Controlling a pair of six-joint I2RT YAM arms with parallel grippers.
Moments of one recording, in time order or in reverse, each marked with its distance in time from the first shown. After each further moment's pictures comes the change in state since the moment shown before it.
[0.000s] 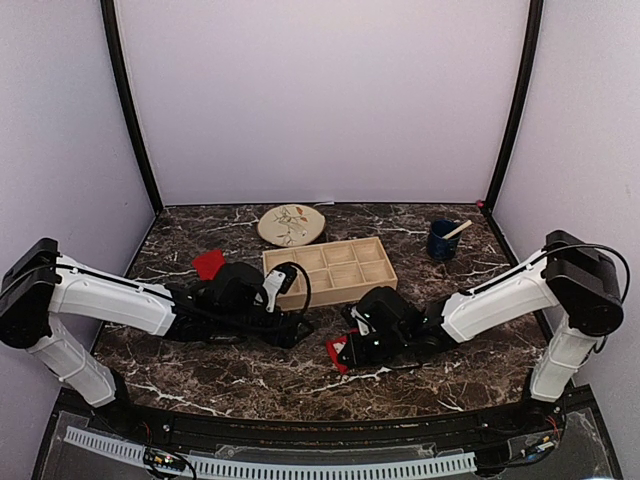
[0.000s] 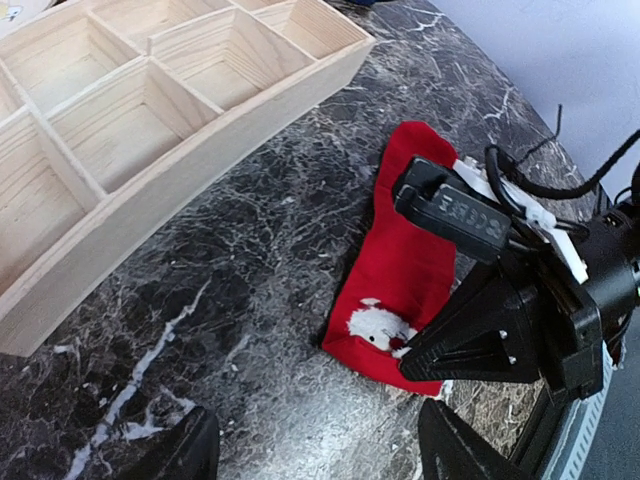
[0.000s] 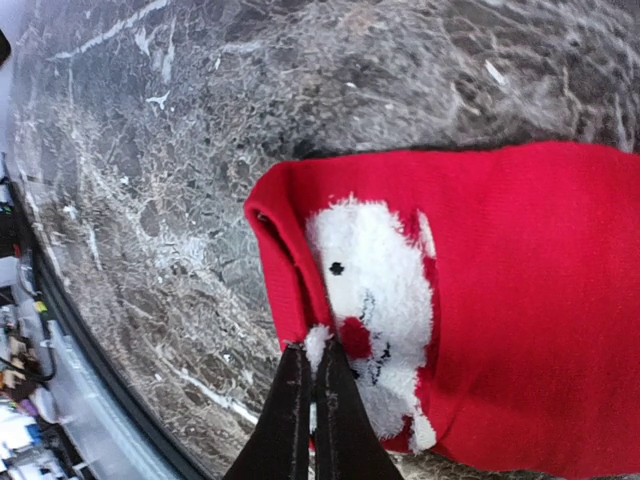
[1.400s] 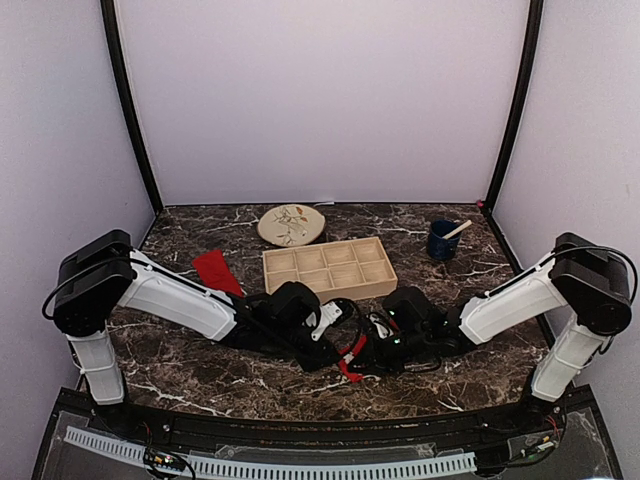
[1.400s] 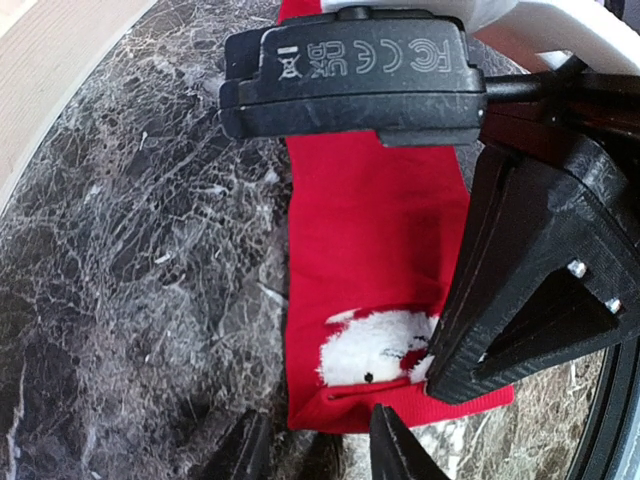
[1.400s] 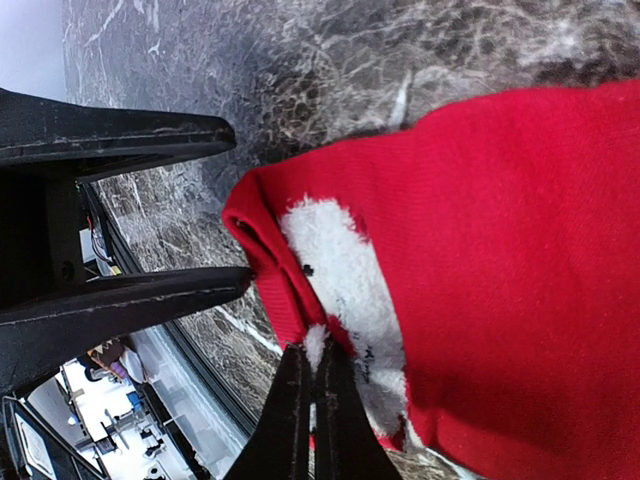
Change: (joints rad) left arm -0.105 0.354 0.239 -0.055 0.092 0.309; right arm -0.100 -0.064 -0.169 0.152 -0.286 0.175
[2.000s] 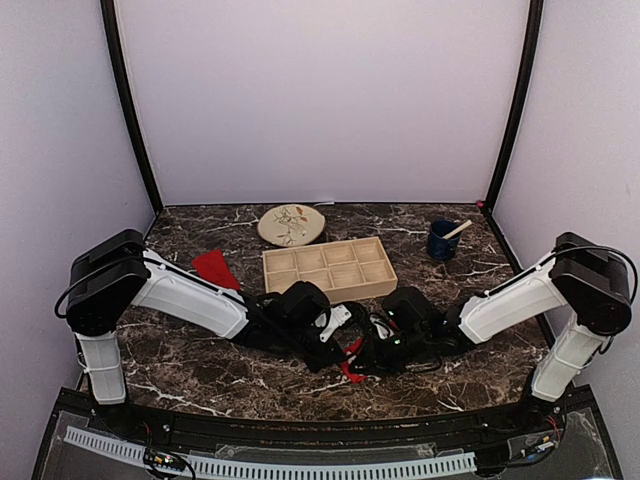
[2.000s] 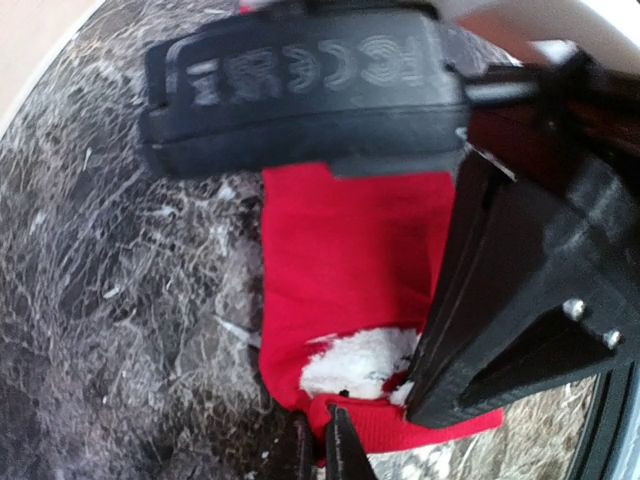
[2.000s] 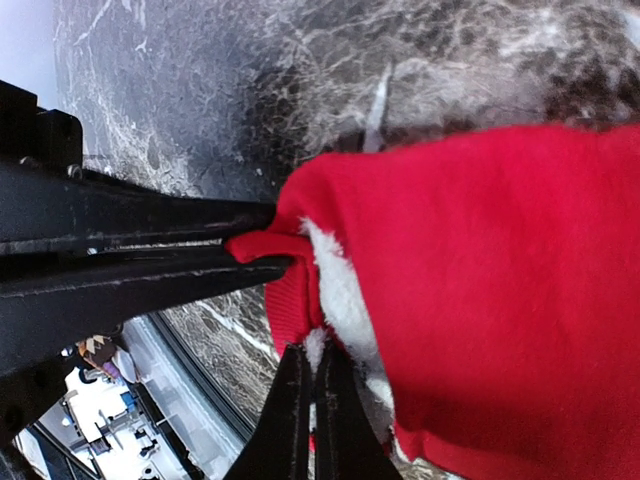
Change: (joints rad) left arm 0.000 0.068 0.076 -0.041 0.042 0.019; right arm 0.000 0.001 0.003 -0.026 0.006 -0.016
